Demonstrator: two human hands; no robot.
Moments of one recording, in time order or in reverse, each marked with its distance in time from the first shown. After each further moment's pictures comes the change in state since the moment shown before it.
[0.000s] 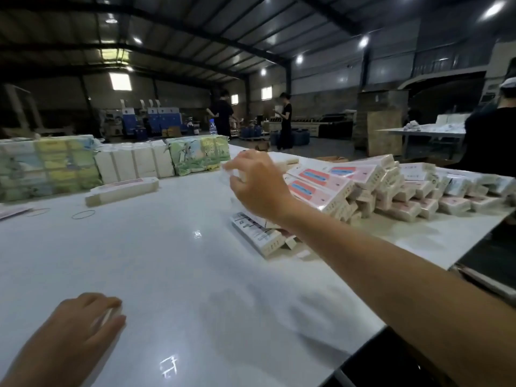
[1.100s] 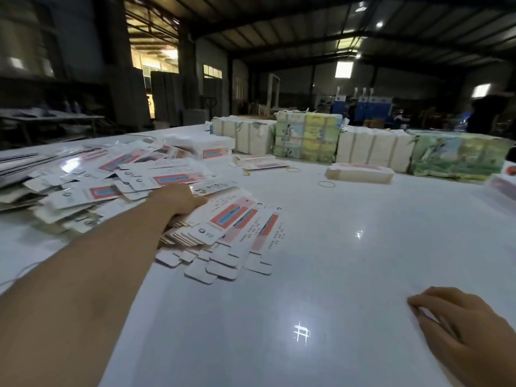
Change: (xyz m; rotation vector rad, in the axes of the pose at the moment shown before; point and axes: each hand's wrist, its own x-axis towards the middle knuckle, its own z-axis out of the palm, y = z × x) left_hand -0.033 -0.269 -0.170 0.383 -0.191 -0.977; right_hand -0.093 -0.080 0.155 0.080 -0.484 -0.032
